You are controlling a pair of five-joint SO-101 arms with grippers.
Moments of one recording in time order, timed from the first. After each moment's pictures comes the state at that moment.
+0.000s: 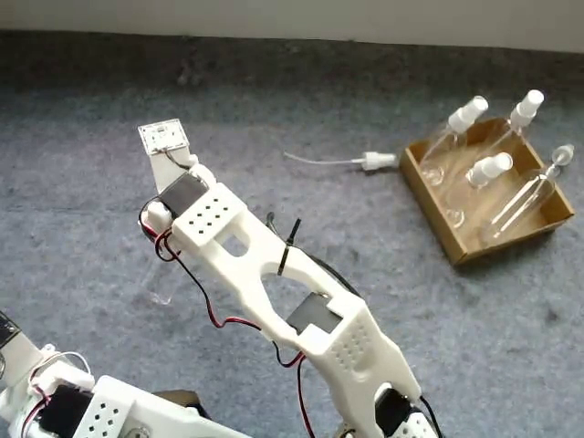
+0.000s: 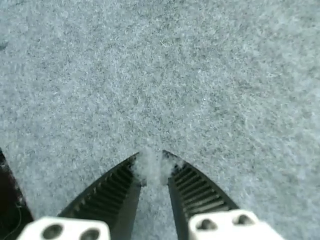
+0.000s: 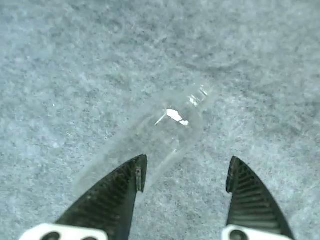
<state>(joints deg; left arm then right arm) -76.4 -104.2 95.9 68.9 -14.4 -53.6 34.5 -36.7 78.8 -26.0</state>
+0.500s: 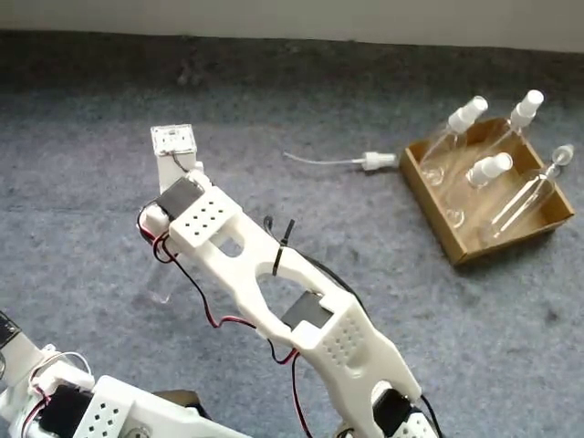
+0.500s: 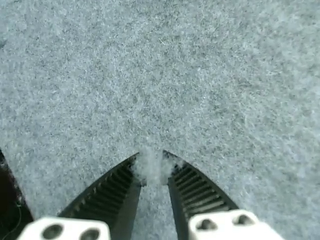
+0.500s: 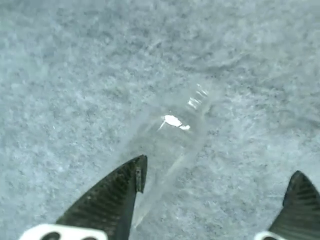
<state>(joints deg) -76.4 -104.2 96.0 69.1 -14.4 -53.5 39.1 -37.8 76.3 -37.8</state>
